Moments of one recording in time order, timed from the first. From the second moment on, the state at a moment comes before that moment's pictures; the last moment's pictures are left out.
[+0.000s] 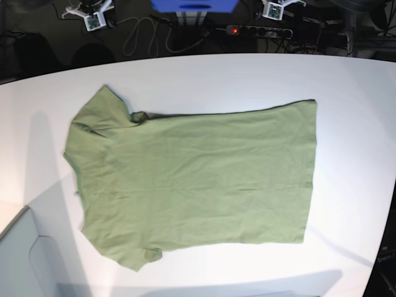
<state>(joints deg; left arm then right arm) 66.0 -10.4 0.4 109.7 -3.3 -5.1 6.2 -63.1 16.6 -0.1 109.4 7.3 7.3 -9.5</state>
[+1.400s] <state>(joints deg) 34.4 -11.2 -17.0 94.5 -24.5 -5.3 6.4 -54.8 16.3 1.1 122.5 7.4 7.3 -19.9</state>
